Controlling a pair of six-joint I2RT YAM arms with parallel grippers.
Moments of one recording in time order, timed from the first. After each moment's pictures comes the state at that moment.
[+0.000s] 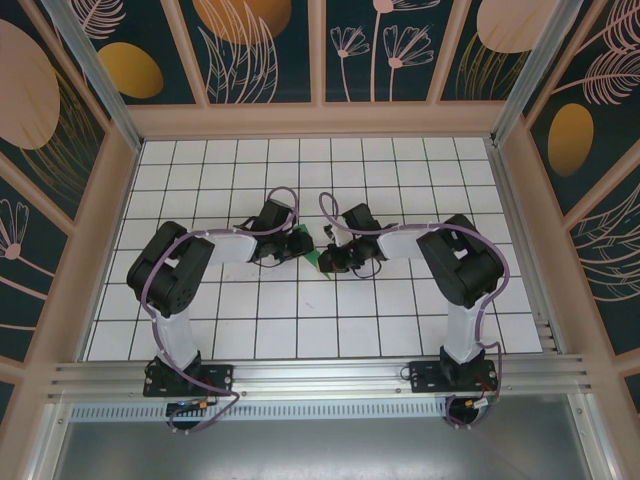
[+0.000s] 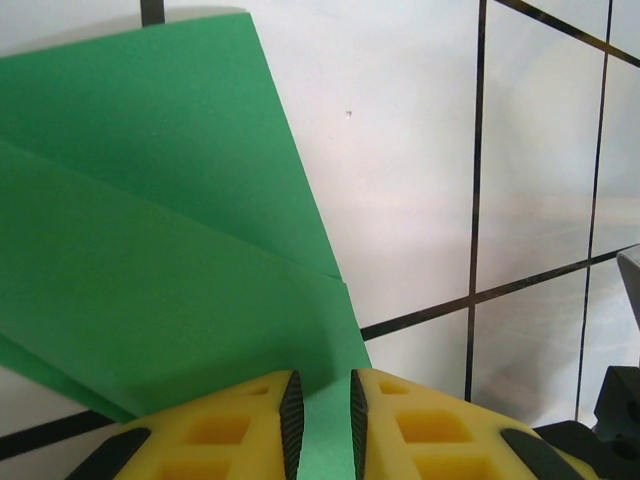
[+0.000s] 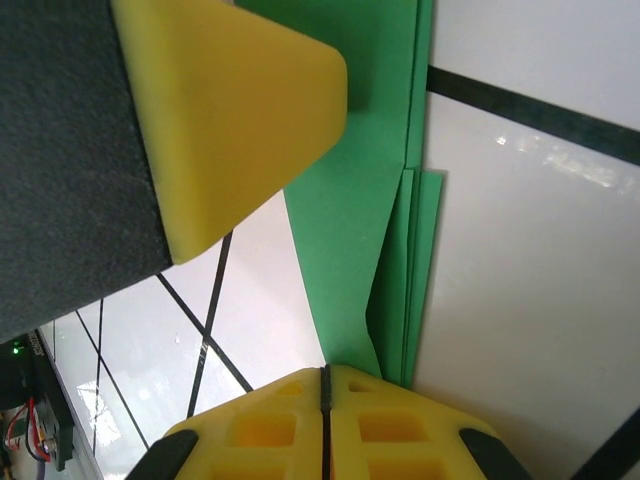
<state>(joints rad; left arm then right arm) -0.54 1.88 0.94 0.02 0.34 -0.76 0.61 1.91 0.96 -0.10 -0.66 0.42</state>
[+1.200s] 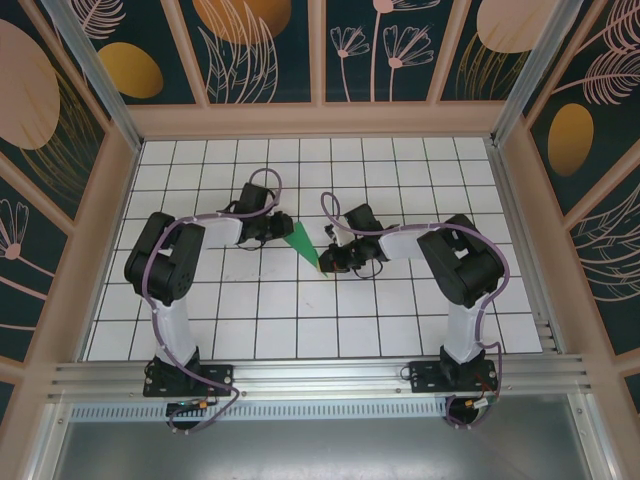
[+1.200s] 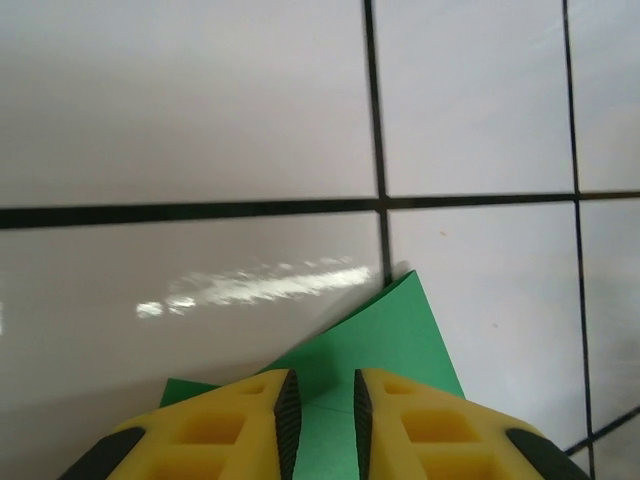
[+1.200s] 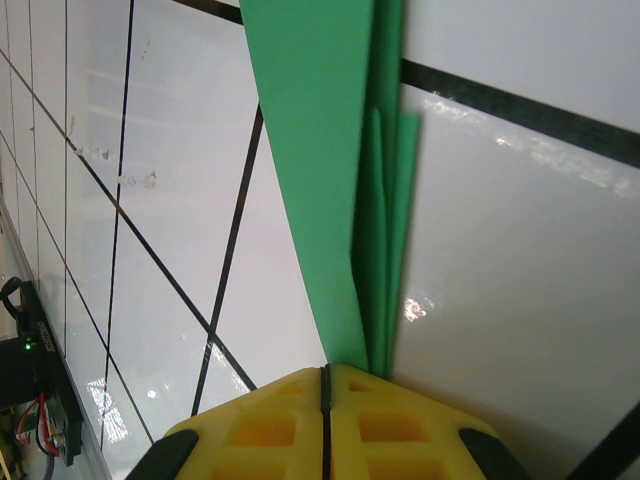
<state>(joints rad) -0.36 1.94 1.04 -0.02 0.29 -0.54 0.60 1.91 0.94 -0.07 -0.68 0.42</state>
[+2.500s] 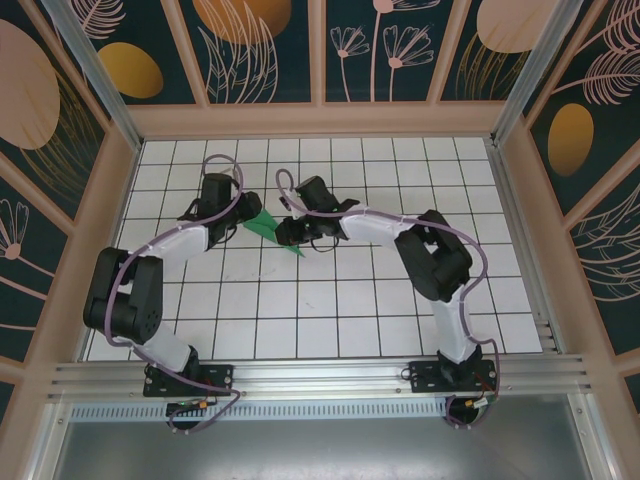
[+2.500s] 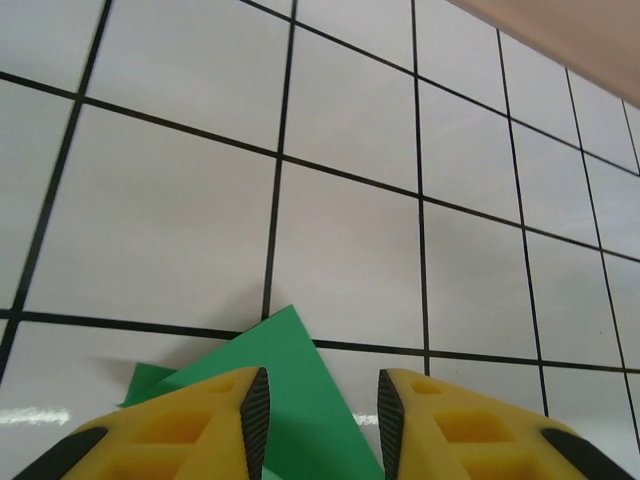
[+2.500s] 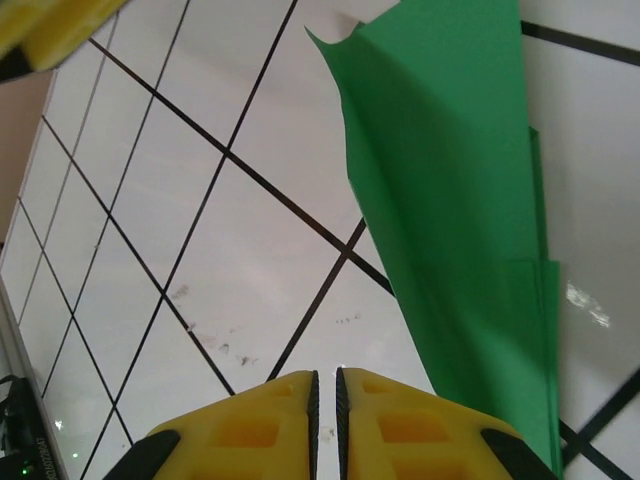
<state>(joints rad) -0.25 1.60 0.90 0.02 0.10 -0.58 0.77 2.08 1.46 -0.23 -0.48 0.43</state>
